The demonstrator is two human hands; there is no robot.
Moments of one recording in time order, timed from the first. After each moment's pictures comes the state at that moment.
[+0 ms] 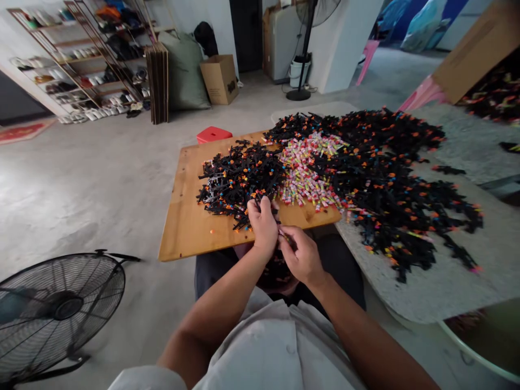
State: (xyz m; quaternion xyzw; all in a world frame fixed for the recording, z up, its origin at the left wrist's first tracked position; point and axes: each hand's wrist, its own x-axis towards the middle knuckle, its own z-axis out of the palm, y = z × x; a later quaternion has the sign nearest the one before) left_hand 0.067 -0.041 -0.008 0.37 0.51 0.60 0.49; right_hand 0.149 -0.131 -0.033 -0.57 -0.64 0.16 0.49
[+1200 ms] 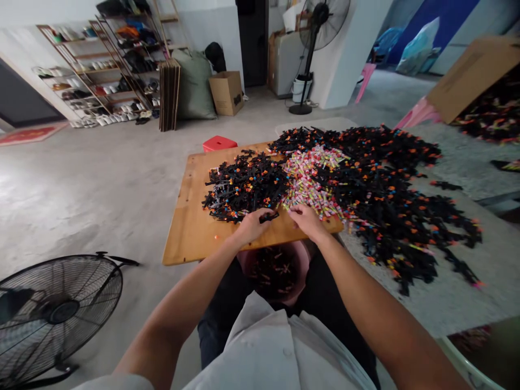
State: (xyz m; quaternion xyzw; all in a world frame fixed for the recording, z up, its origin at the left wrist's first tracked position) left_hand -0.017 0.016 -0.045 0.75 0.46 0.26 0.39; right_hand 0.202 -0.014 -0.057 -0.69 -0.53 0.34 0.36
